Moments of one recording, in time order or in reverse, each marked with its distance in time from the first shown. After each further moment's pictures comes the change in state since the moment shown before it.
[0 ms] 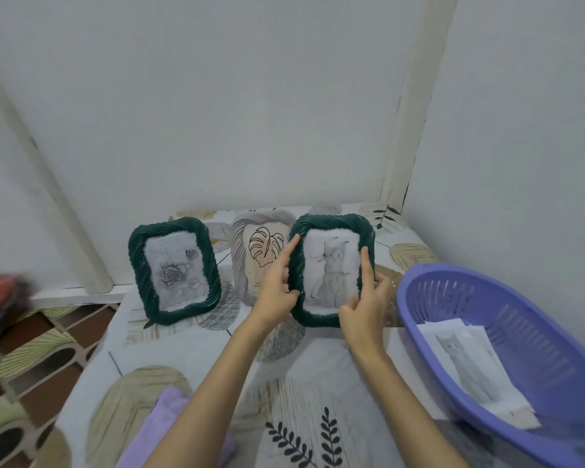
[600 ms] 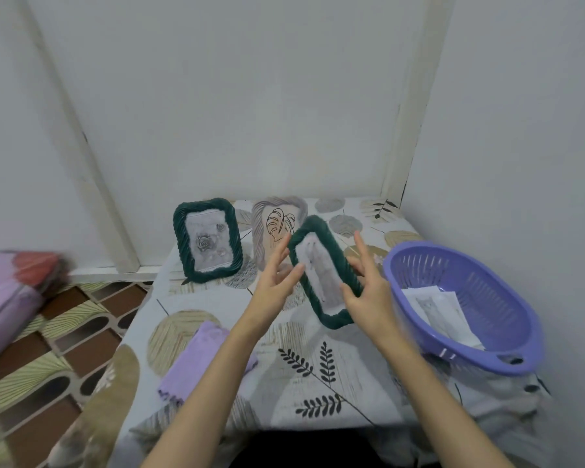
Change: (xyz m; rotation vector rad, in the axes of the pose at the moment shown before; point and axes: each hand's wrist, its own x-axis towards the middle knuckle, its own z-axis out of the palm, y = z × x) left_hand -0.128 0.057 -0.014 -0.259 0.033 -0.047; right_hand -0.083 -0.060 -0.087 0.237 -0.333 -0.177
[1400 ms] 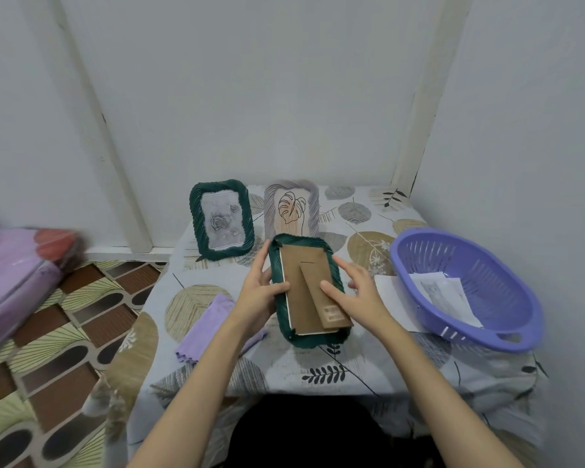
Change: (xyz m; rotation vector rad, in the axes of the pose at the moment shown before) left_hand -0.038 -0.024 -0.026 -0.311 0.082 -0.190; right_hand -0.015 0.034 0.016 -0.114 -0.250 0.237
